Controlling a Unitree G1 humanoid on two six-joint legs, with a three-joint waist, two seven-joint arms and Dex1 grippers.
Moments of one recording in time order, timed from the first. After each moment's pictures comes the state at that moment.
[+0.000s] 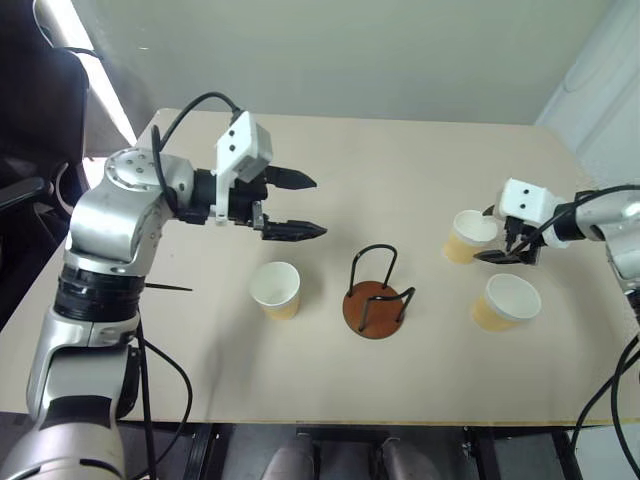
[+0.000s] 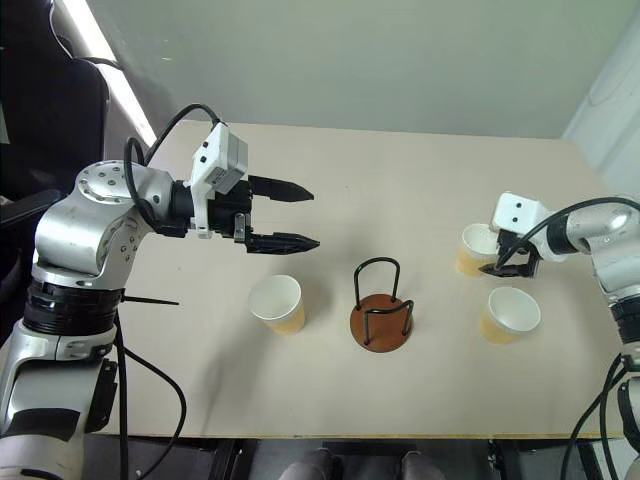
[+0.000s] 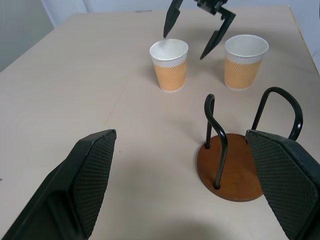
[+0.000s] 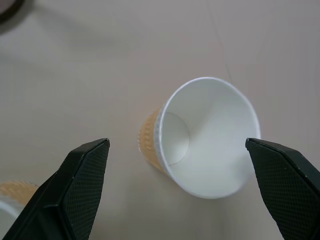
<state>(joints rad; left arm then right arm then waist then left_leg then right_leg) -0.93 0.77 -0.08 0.00 -0.41 0.64 -1.26 -0.85 -0.98 0.26 0.40 -0.07 0.17 1.21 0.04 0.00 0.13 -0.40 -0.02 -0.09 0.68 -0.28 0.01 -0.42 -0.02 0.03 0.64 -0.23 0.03</state>
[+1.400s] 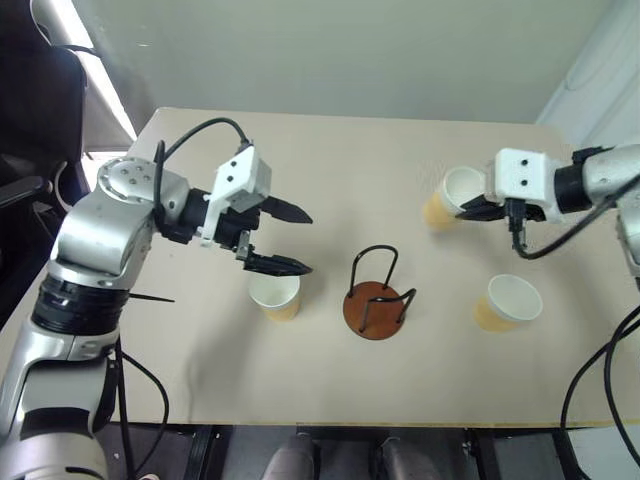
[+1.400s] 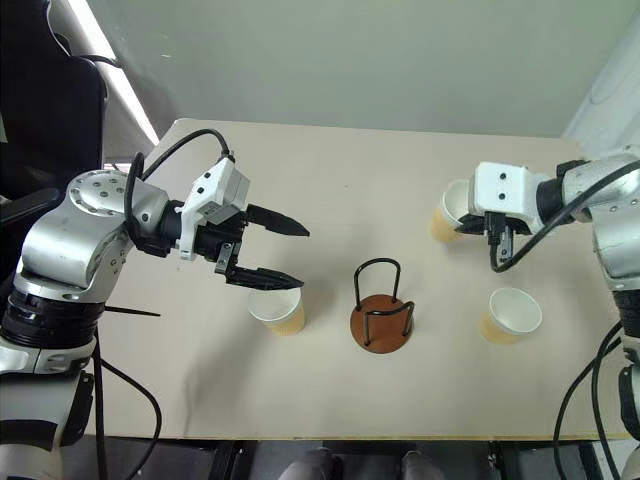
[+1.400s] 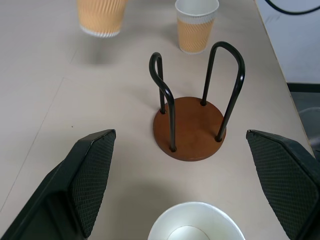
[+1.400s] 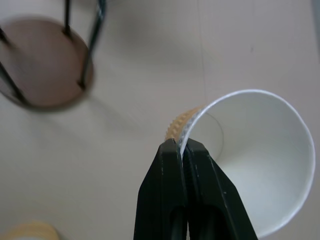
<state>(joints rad) -0.88 0.86 -0.13 -0.07 -0.41 0.64 -1.43 -0.91 -1.01 0.13 -0.11 0.07 0.42 1.41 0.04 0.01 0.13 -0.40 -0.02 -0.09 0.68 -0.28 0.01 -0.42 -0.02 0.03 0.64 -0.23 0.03</state>
